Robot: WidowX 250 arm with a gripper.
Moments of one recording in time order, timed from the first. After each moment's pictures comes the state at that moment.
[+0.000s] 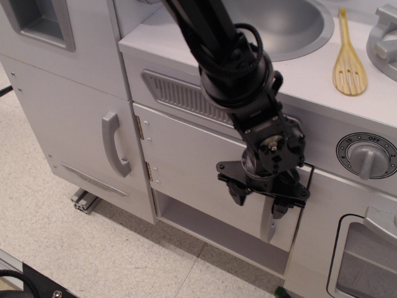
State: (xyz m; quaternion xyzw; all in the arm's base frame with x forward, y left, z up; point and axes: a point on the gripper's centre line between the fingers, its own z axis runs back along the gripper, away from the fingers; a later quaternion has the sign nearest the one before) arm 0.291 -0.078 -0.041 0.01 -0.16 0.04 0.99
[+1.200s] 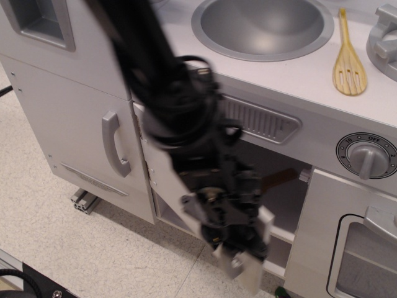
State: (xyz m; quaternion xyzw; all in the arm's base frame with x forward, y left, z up) arm 0.222 -0.047 -0.040 0.02 -0.13 -0.04 0.99
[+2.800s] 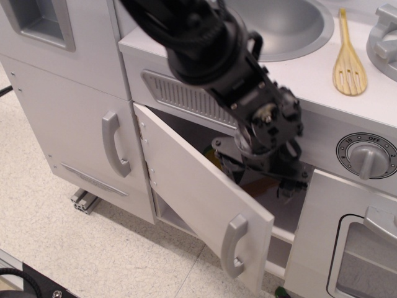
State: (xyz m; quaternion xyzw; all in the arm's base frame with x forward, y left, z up) arm 0.284 -0.072 -0.001 0.00 -0.18 0.02 0.98
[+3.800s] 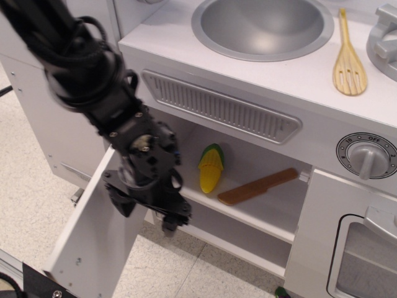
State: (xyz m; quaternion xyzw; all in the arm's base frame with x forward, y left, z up) arm 0.210 0.033 -0.032 0.06 -0.10 0.04 0.99
